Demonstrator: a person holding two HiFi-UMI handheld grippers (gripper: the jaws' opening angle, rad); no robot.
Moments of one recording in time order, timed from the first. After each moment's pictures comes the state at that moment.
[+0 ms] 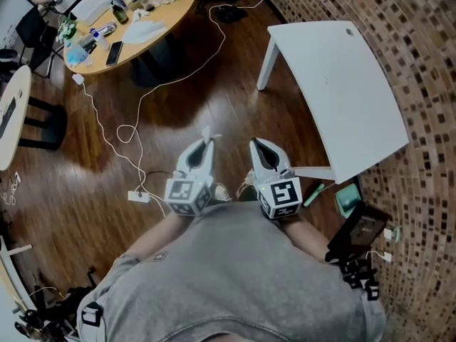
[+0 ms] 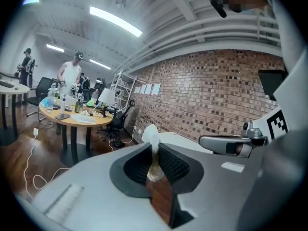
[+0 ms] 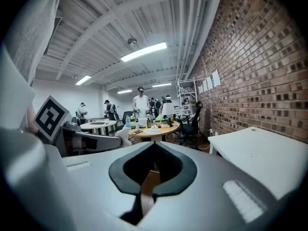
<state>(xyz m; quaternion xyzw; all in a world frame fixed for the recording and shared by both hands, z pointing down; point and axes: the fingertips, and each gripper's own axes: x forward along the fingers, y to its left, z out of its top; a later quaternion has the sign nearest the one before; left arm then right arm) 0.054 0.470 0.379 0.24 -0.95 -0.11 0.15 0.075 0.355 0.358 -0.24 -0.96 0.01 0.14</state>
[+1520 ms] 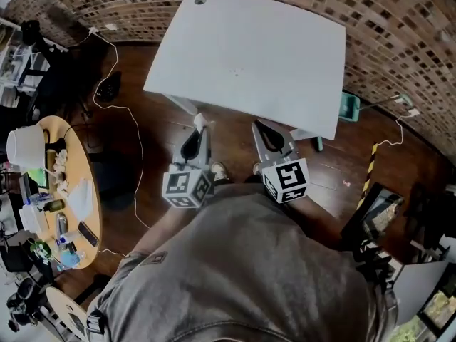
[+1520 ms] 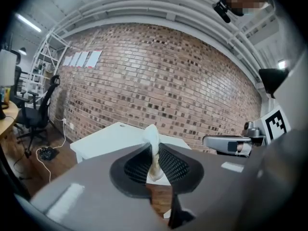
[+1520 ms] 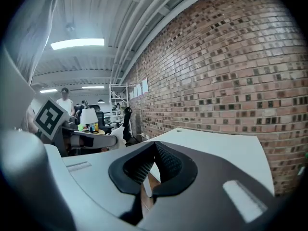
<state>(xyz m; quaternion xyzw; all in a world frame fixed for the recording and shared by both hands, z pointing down) -0.153 0.190 0.386 0.61 -0.77 -0.04 0.19 -0.037 0.116 0.369 0.20 -0.97 0.08 0.12</state>
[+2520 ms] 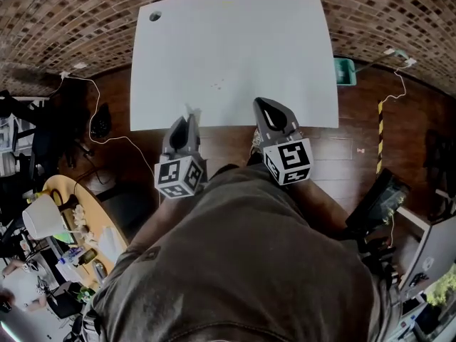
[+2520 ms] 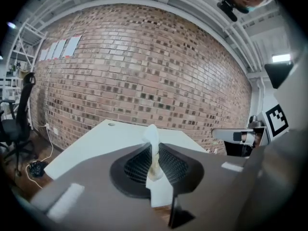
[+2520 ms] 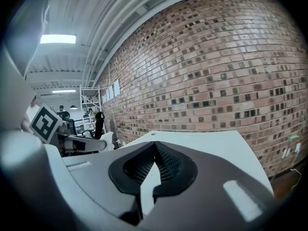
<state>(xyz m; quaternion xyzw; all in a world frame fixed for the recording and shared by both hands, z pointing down) -0.206 0.068 0.409 0.66 -0.72 0.03 0.20 -0.044 -0.002 0.385 0.34 -0.93 0.13 0.10</state>
